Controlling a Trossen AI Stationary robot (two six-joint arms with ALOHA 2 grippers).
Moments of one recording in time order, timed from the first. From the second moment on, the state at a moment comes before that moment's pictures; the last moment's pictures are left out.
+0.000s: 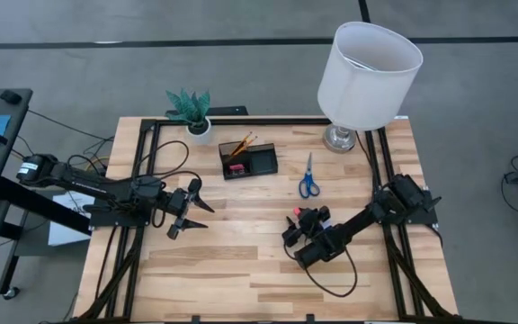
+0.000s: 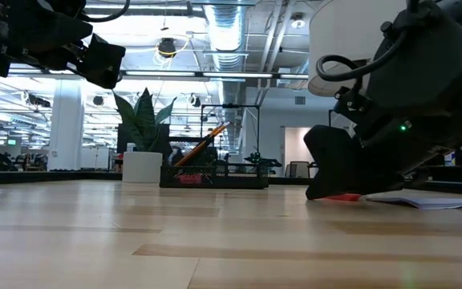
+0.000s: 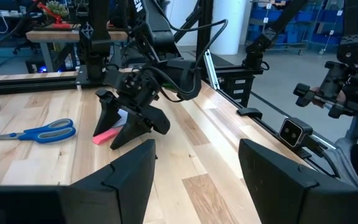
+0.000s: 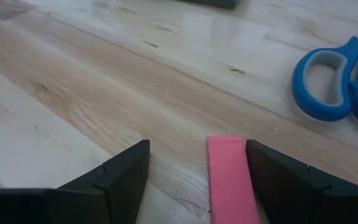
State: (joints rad) left arm -0.13 0.78 0.14 0.56 0.22 -0.01; right arm 0.53 2.03 0.87 -0.35 0.91 1.45
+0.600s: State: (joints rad) left arm -0.13 0.78 0.14 0.56 0.23 -0.01; right arm 0.54 2.03 0.87 -0.40 0.91 1.50
